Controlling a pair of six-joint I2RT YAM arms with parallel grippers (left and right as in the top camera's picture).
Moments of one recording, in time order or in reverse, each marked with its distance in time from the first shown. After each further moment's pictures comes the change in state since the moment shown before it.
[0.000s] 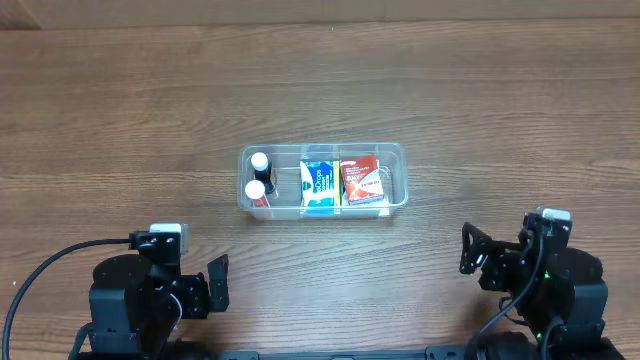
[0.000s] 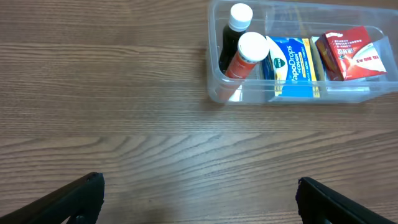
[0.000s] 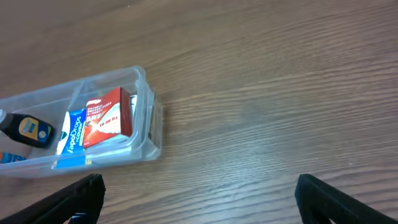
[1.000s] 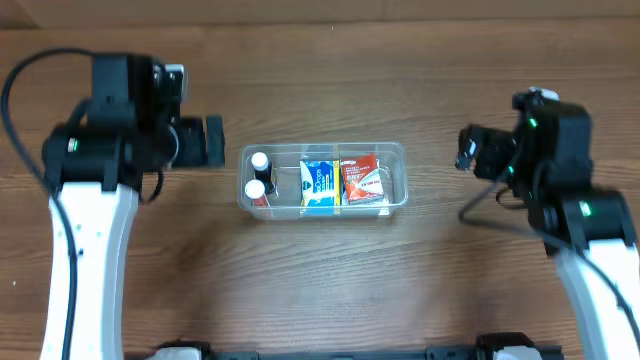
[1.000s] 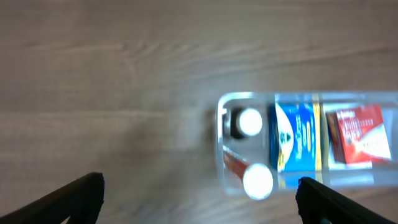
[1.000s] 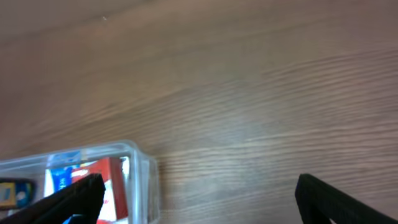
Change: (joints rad) left arm 0.018 0.882 0.693 -0.024 -0.007 0.038; right arm -0.019 0.696 0.412 0.163 0.040 -0.019
